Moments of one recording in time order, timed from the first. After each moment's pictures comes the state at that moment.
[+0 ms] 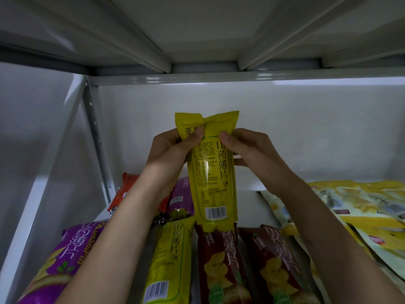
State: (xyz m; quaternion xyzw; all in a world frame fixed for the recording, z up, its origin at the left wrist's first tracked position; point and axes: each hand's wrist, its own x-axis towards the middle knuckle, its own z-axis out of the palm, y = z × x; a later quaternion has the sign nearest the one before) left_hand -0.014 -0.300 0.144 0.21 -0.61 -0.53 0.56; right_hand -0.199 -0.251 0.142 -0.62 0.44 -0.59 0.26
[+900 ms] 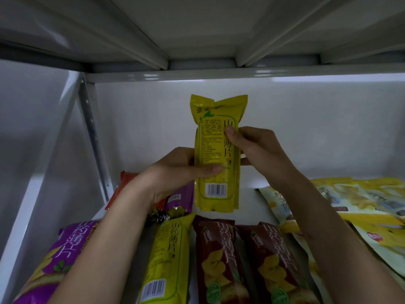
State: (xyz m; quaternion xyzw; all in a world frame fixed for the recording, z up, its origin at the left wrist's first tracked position) left_hand -0.006 -0.305 0.132 0.27 -0.77 -0.50 0.28; right_hand -0.209 -0.252 0.142 -0.59 0.49 -0.60 0.22
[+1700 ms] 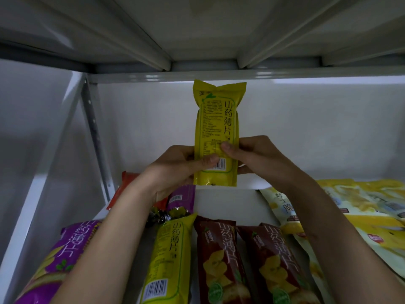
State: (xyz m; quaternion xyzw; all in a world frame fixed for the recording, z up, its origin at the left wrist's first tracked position) left_hand -0.006 -0.303 0.135 0.27 -0.71 -0.55 0.35; right_hand -0.211 -0.246 0.140 -0.62 0.49 -0.53 0.31
